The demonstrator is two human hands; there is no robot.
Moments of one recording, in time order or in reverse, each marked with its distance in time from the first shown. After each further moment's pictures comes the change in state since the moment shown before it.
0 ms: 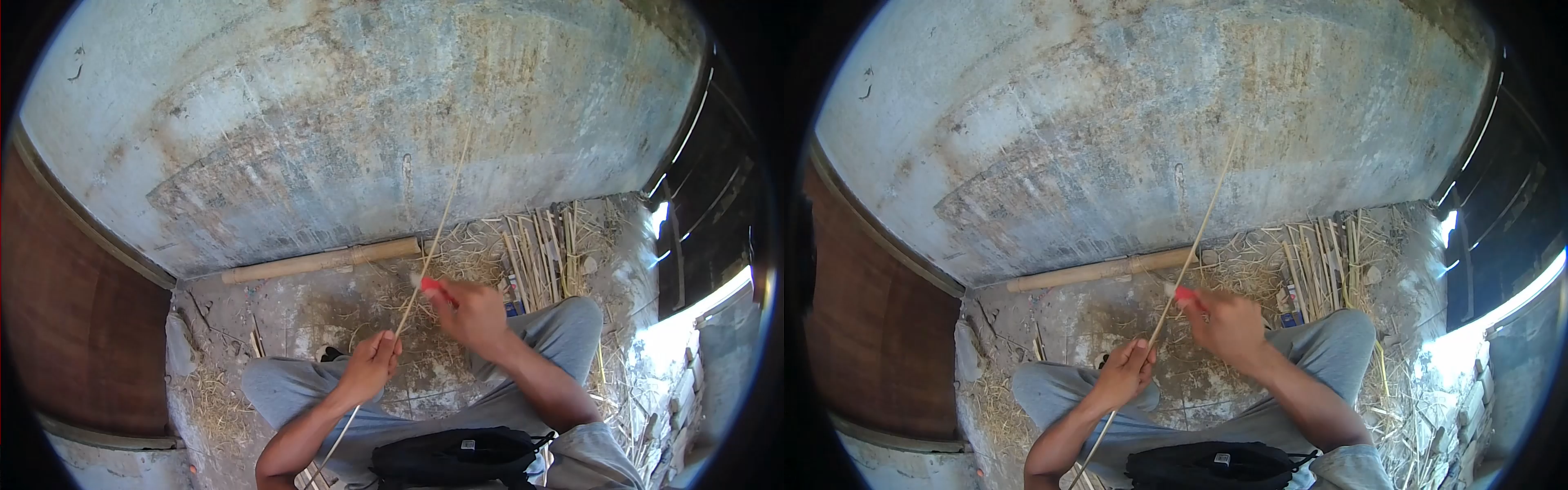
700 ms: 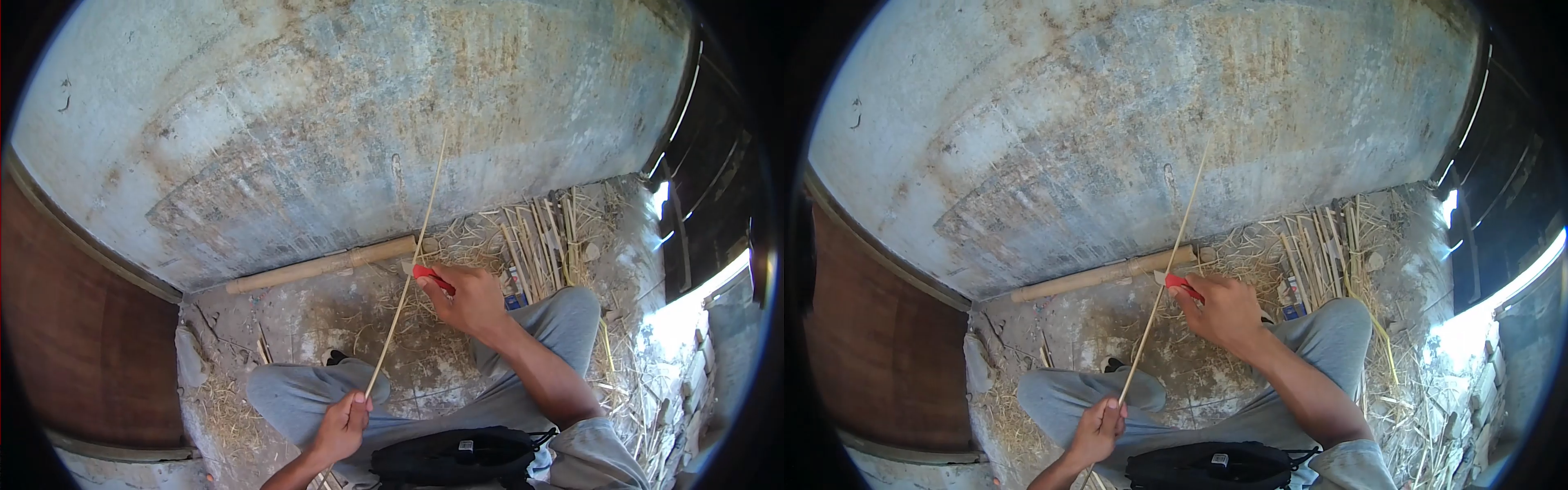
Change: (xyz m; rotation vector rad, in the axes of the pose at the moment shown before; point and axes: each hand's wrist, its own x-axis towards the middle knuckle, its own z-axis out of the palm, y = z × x) left_hand -0.094 -0.026 -0.017 0.409 0.096 0.065; right_hand 0.013 0.012 -0.008 0.043 0.046 0.033
